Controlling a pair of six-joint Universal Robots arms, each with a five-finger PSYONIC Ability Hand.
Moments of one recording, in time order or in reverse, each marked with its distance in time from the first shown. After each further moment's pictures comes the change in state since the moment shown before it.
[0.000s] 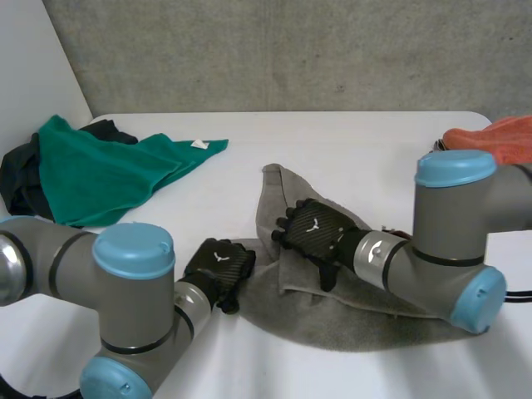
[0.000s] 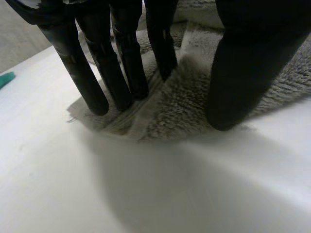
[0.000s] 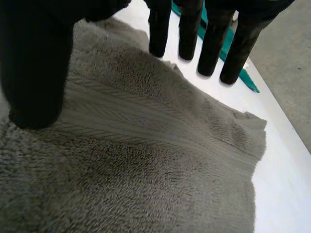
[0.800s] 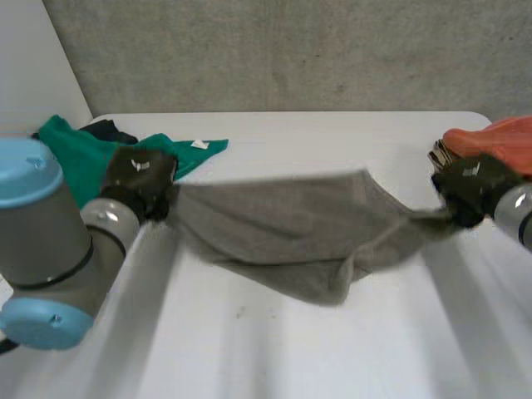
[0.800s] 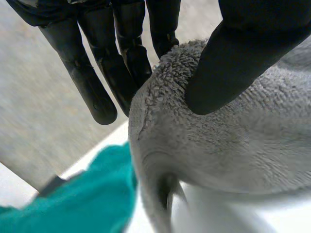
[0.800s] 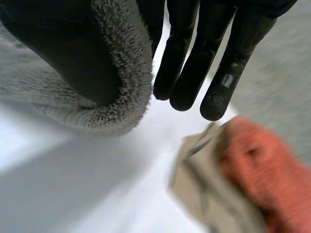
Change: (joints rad) left arm 0.215 0.275 0.015 0.020 -0.069 0.129; right arm -0.398 -0.314 0.171 0.056 0.246 0.113; left_hand 0.262 0.329 0.335 0.341 0.299; right_hand 0.704 0.850 0.871 0.872 0.838
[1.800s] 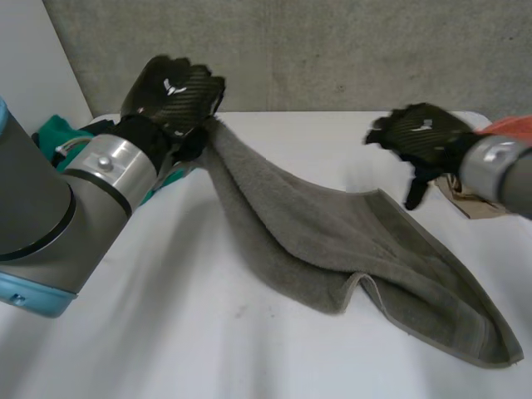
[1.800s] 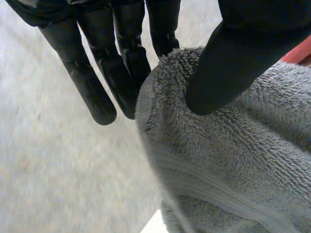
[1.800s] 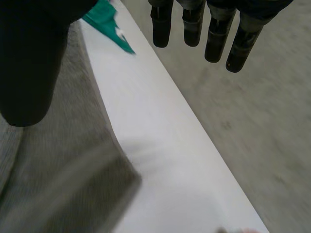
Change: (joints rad) left arm -0.085 0.108 0.173 0.006 0.225 0.089; right arm 0.129 0.102 -0.338 0.147 -0.208 0.007; left_hand 0.000 -0.017 -0.013 -0.019 0.000; right_hand -0.781 -0.956 -0.971 -0.953 -0.914
